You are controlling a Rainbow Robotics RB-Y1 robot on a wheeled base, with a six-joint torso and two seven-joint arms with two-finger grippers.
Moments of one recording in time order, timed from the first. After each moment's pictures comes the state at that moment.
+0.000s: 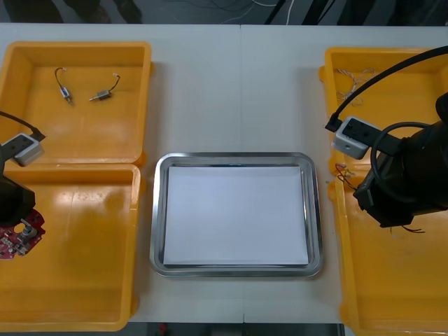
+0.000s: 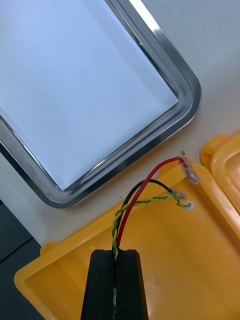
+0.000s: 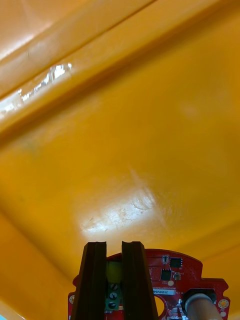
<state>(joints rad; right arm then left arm) -0.47 -0.89 0.12 -2.44 -1.12 1.91 1.48 -0.04 1.16 0.05 -2.15 1.08 1.51 -1.53</state>
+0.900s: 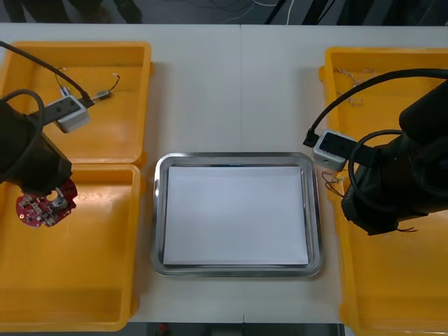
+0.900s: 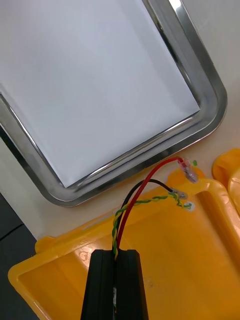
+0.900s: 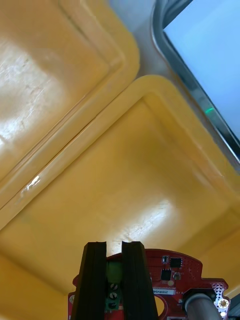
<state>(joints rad) -0.55 -0.89 0.27 -2.44 -1.09 1.91 1.48 -0.41 1.07 -0.09 -2.22 1.13 1.74 -1.53</state>
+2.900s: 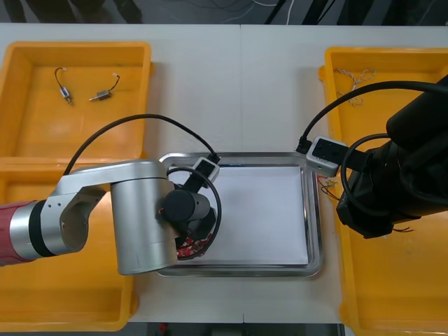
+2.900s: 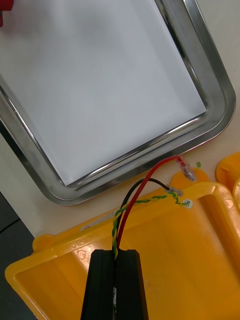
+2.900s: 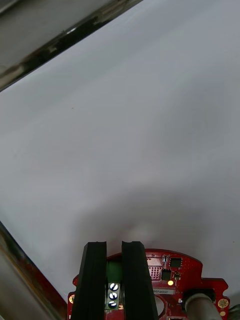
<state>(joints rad) -0.57 -0.89 0.32 -2.44 -1.07 1.92 1.48 -0.76 0.73 -1.10 -2.09 0.44 1.42 -0.67</state>
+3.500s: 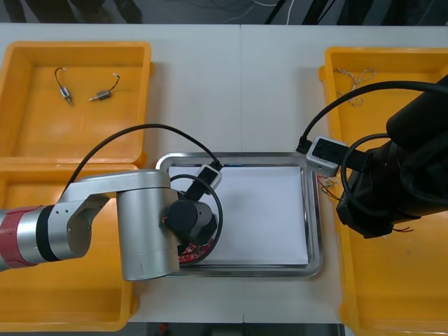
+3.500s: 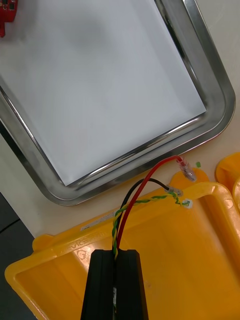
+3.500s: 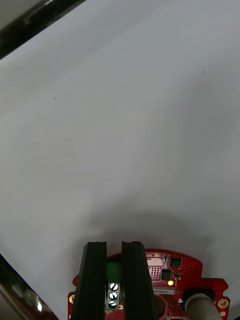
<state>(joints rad) -0.57 -0.89 0.32 -2.44 -1.07 1.92 1.48 -0.76 0.72 -1.15 -2.06 0.41 1.38 -0.67</state>
